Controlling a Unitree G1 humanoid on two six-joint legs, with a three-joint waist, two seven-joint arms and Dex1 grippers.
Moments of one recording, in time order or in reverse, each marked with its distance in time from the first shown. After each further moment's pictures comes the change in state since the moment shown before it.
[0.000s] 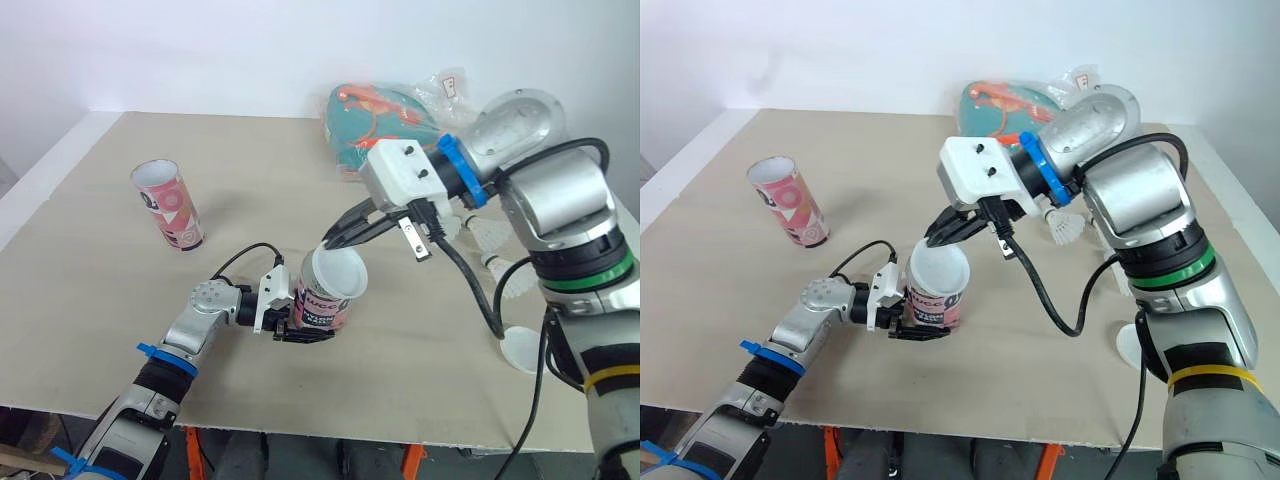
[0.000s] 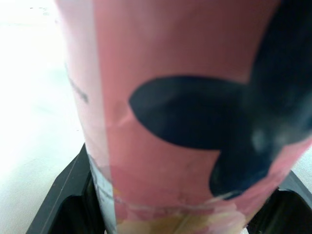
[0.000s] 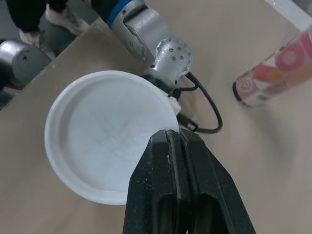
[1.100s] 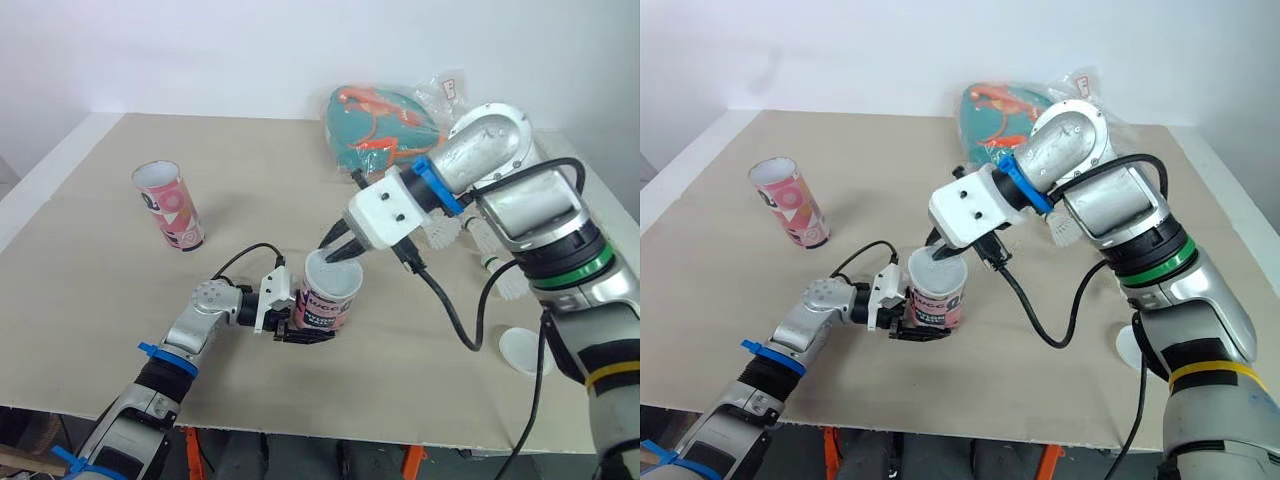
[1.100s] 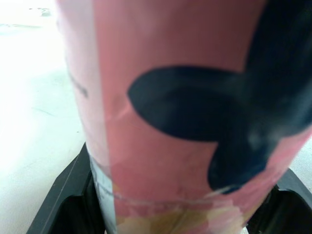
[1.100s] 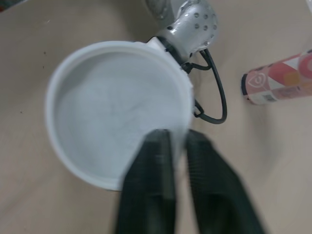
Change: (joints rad) left arm 0.002 0.000 0.006 0.013 0.007 -0.014 0.003; right arm 0.008 -0.001 0.117 0.053 -0.139 -0.344 -0.021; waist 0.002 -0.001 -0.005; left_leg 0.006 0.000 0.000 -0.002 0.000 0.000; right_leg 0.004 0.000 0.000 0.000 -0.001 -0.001
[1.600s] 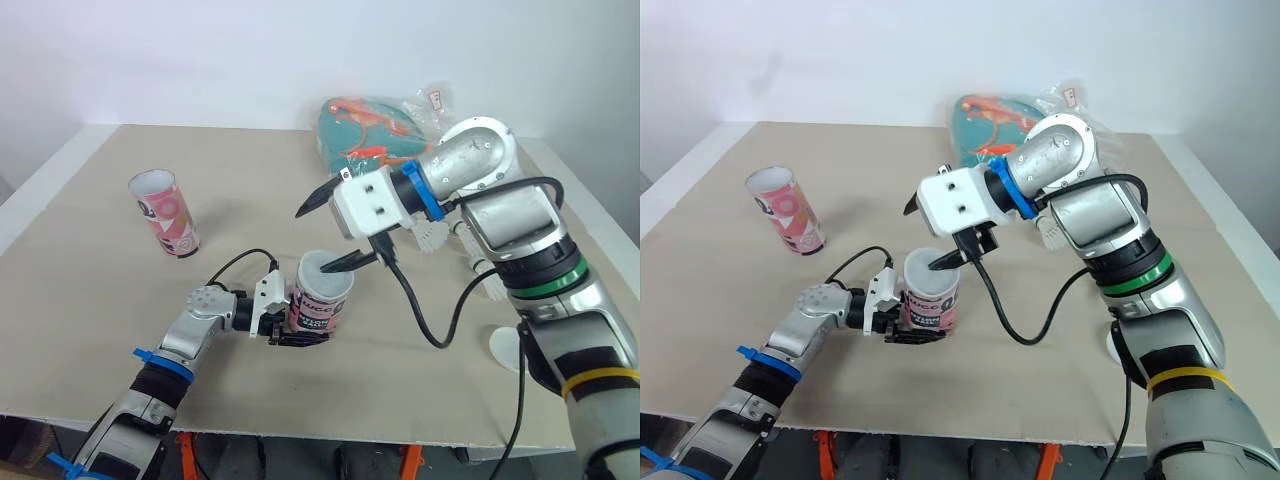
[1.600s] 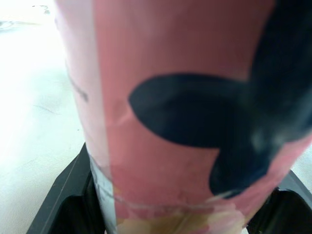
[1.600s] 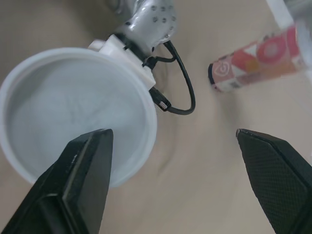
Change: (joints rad) left arm 0.026 0.012 0.012 0.002 0.004 0.004 0.005; right arm 0.038 0.104 -0.087 0.022 -0.035 0.212 -0.048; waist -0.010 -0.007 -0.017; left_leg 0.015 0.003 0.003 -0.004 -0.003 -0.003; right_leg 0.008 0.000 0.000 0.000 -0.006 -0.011
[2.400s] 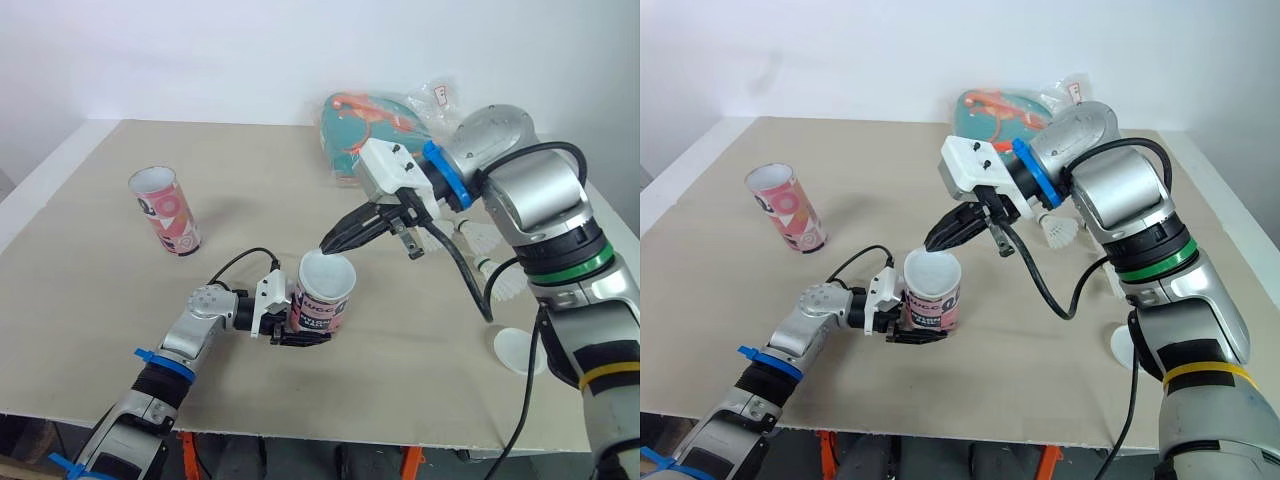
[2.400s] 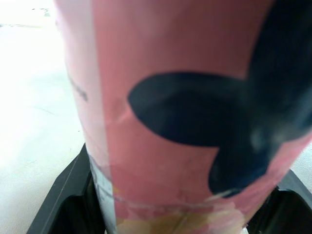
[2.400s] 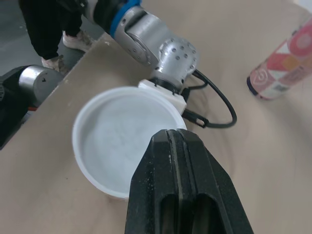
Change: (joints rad) left arm -0.001 -0.011 0.001 -0.005 0.000 -0.008 -0.007; right arm -0.037 -0.097 0.019 0.015 0.259 0.182 0.075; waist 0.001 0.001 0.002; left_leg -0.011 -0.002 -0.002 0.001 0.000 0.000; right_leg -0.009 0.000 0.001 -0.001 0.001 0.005
